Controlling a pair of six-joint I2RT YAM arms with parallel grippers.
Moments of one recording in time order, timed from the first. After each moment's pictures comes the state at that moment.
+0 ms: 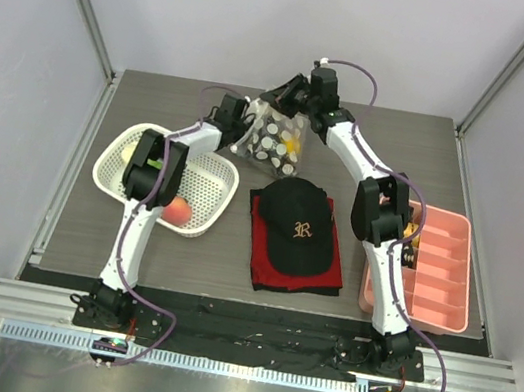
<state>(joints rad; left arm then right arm) -0.34 2.39 1.79 -0.08 0.73 -0.60 0.42 2.45 2.25 -0.12 -0.39 1.02</state>
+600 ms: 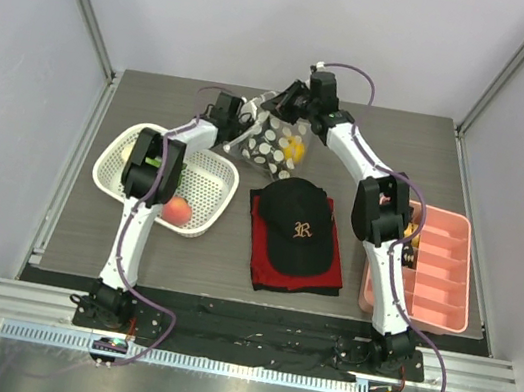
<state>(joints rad) -0.30 2.42 1.82 -0.12 0.81 -0.60 0.41 2.45 2.21 -0.16 -0.41 0.93</state>
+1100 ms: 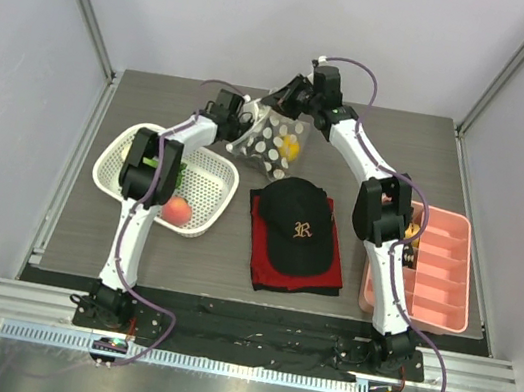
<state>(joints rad) -0.31 2.38 1.84 -0.29 0.79 -0.36 0.40 2.45 2.28 -0.21 -0.45 0.93</state>
